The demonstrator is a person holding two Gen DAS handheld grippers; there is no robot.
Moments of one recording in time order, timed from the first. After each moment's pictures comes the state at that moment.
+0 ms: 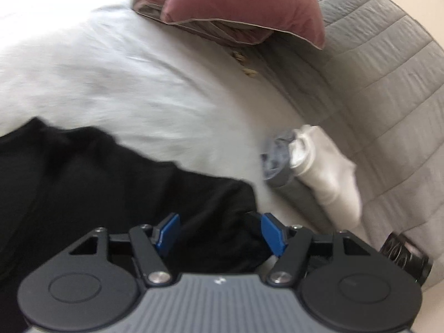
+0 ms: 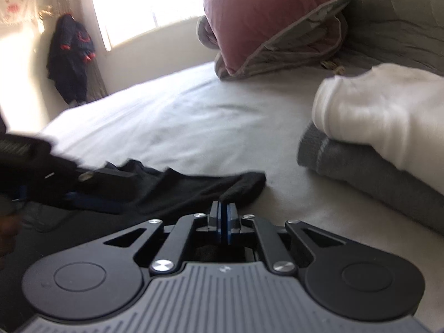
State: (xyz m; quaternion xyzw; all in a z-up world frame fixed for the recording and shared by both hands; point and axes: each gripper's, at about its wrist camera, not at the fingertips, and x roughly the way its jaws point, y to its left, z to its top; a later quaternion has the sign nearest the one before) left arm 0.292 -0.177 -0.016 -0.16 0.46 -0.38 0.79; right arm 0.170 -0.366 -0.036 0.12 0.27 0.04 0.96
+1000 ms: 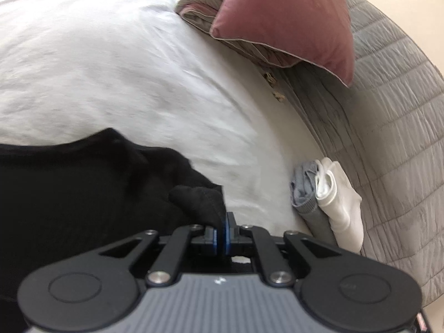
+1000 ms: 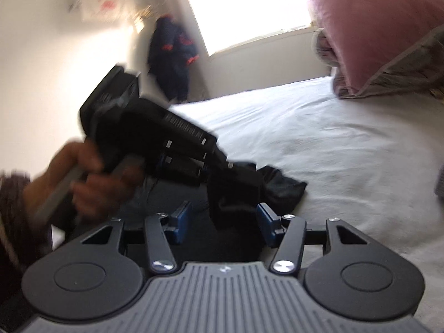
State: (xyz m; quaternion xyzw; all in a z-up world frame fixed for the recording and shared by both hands) left arm 0.326 -0.094 -0.029 -0.23 0.47 -0.33 0.78; right arm 0.166 -0.293 -0.021 0.08 0.22 0.26 0.93
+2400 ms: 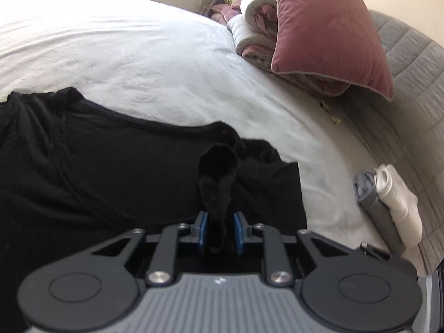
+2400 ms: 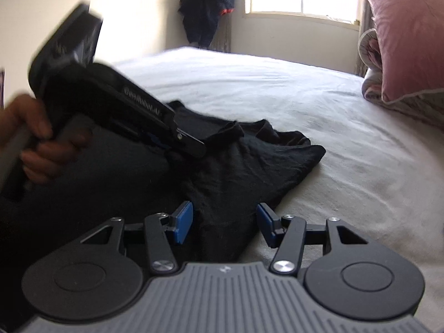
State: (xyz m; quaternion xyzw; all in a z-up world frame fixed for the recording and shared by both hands) left arm 0.246 -0.037 -0.041 -0.17 0.41 -0.19 0.88; right arm 0.159 -0.247 -0.046 -0.10 0.27 0.27 0.92
